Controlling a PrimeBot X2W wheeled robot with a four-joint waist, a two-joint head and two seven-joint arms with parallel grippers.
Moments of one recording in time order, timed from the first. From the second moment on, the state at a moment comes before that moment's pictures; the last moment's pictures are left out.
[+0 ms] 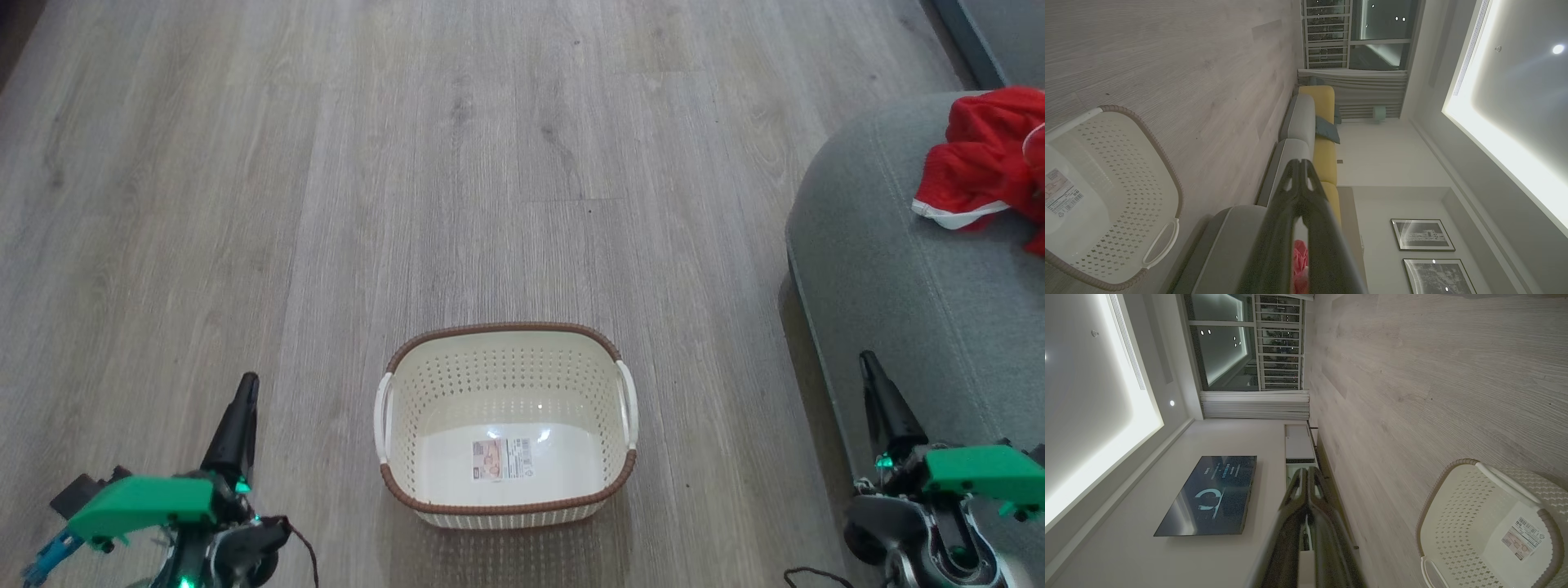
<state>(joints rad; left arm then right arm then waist) -0.06 0.04 0.08 0.28 -1.60 -0.12 0.11 -0.06 -0.05 -0.13 0.28 1.60 0.13 0.11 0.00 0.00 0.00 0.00</state>
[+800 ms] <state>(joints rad) -0.06 0.04 0.08 0.28 -1.60 -0.12 0.11 -0.06 -0.05 -0.13 0.28 1.60 0.13 0.11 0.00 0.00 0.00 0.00</state>
